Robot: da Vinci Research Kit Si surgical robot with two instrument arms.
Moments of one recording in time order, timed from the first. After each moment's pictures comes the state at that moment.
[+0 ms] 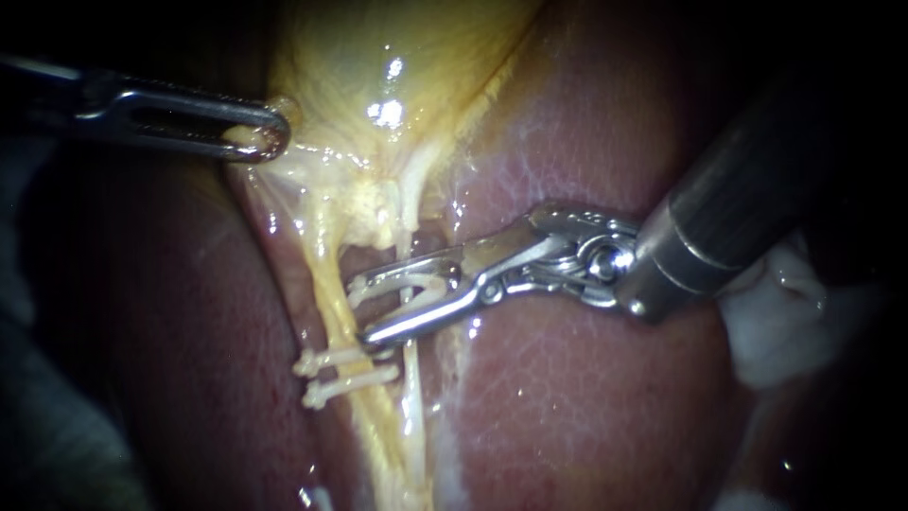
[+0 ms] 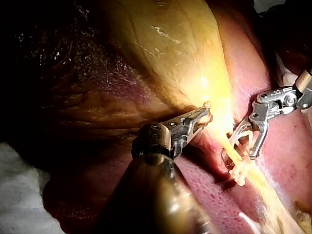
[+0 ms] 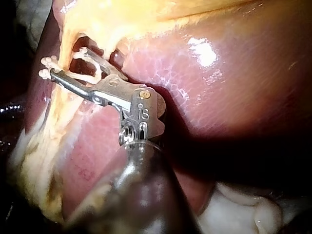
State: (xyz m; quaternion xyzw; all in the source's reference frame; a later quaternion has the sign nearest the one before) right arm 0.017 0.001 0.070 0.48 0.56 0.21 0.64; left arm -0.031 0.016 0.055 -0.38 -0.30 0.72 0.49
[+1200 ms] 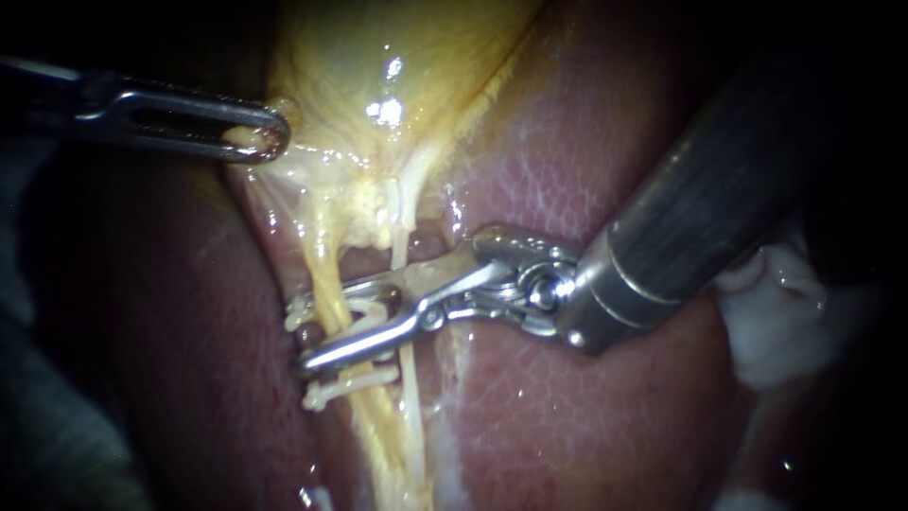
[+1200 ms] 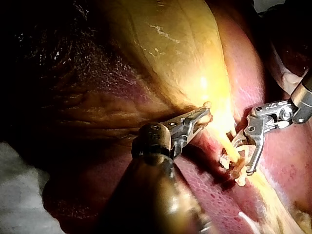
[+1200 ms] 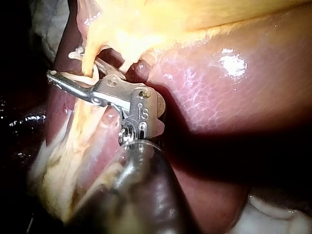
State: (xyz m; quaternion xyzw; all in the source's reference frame) right arm 0.022 0.000 0.068 0.51 0.59 0.20 0.60; left arm -0.031 0.016 0.055 -0.38 -0.30 0.72 0.49
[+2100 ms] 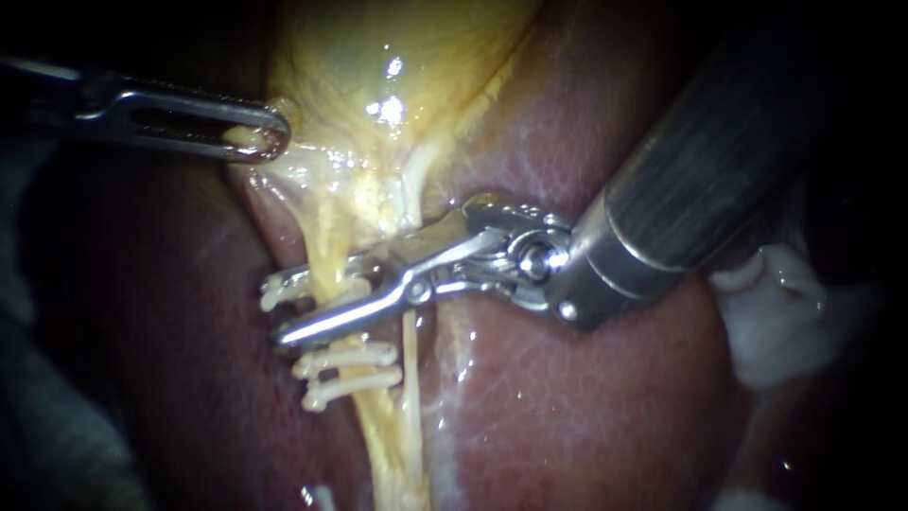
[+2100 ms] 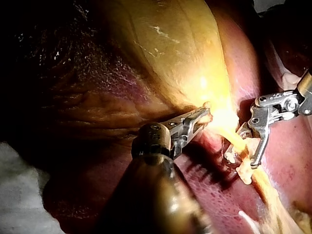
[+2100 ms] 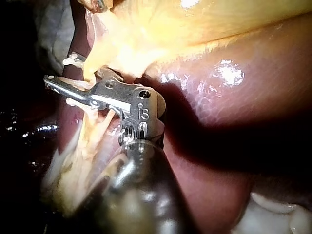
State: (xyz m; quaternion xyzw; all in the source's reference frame) right arm 0.022 0.003 0.064 0.51 0.60 0.21 0.58; left arm -0.031 0.016 0.055 -0.38 -0.30 0.72 0.49
